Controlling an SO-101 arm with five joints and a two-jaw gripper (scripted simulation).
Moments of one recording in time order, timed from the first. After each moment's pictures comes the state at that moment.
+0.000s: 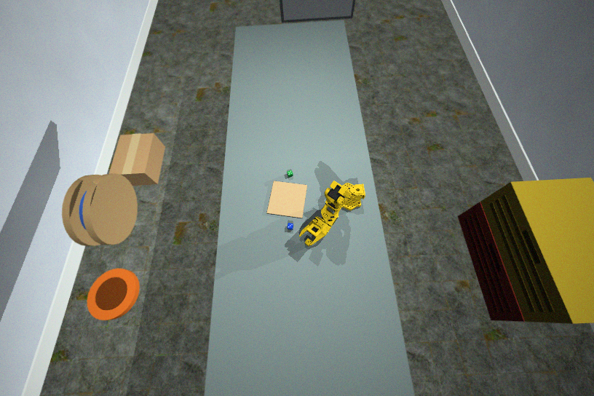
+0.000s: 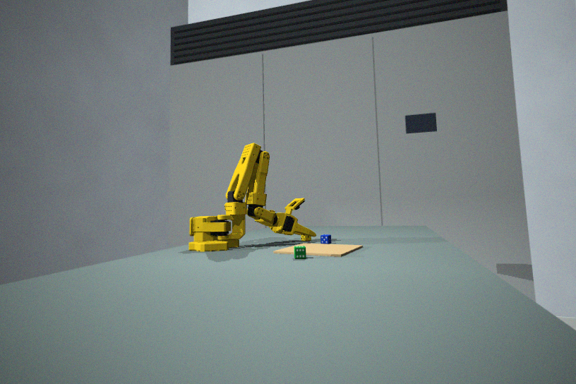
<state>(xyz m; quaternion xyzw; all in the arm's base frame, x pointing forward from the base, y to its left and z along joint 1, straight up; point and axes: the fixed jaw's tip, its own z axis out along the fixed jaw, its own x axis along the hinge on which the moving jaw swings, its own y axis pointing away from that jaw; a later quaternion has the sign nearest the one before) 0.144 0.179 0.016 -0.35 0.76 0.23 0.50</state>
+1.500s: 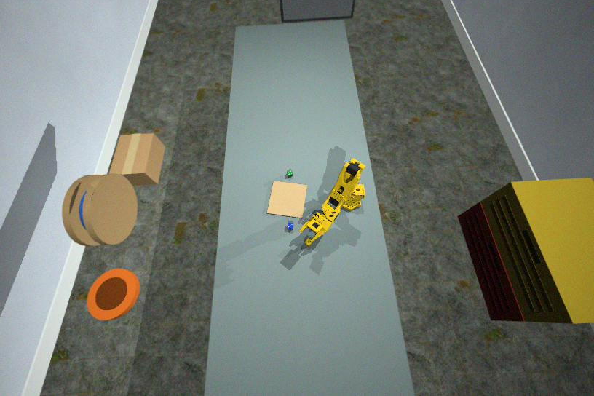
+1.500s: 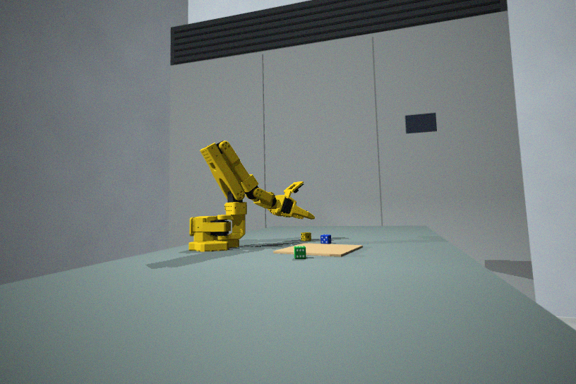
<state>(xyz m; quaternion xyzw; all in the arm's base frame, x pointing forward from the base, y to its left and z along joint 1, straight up) 0.142 0.177 0.060 -0.35 0.76 0.23 0.50</state>
